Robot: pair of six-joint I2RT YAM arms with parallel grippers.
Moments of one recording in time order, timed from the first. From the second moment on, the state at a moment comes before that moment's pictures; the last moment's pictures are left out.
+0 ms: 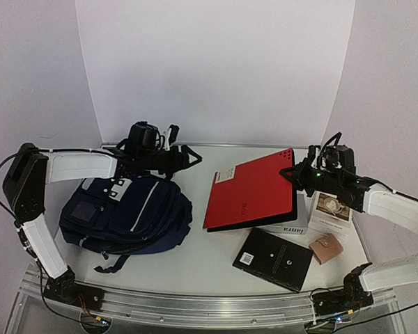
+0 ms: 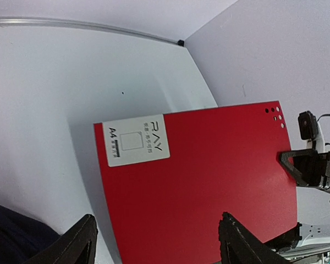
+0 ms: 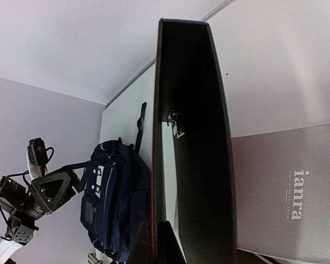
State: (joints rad) left arm -0.64 1.74 1.21 0.10 0.39 -0.64; right arm 0.39 1.18 0.75 -0.01 -0.27 0.94
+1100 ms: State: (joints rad) left arm -0.71 2.15 1.36 0.04 0.33 -0.64; right arm 0.27 1.42 0.66 0.02 -0.19 0.70
